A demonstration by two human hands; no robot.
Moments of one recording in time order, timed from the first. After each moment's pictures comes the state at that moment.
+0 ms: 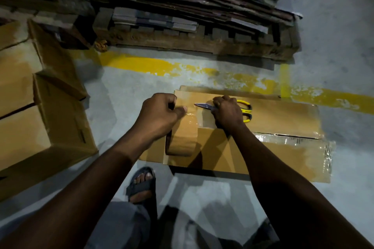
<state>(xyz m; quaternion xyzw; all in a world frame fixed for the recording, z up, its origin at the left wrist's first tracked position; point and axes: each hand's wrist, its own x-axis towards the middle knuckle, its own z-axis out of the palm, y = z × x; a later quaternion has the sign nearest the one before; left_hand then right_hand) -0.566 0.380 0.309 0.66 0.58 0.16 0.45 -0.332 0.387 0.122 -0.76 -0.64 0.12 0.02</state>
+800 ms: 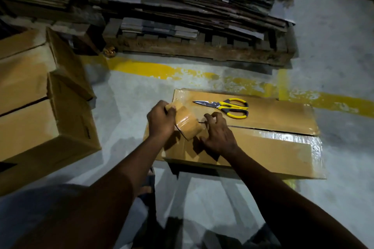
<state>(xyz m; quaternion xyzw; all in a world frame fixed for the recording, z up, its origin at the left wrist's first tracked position) -0.553 0.352 0.221 0.59 0.70 0.27 0.31 -0.373 0.295 0.126 -0.72 -0.65 0.21 0.07</state>
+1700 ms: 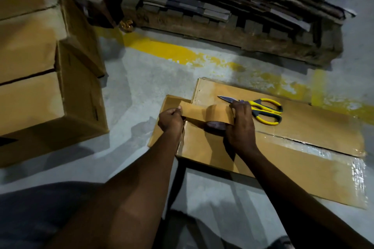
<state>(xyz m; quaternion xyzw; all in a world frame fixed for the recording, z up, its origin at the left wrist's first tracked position) -0.570 0.389 0.102 0.19 0.78 0.37 0.48 -0.390 0.330 0.099 -0.72 -0.62 0.13 0.29</state>
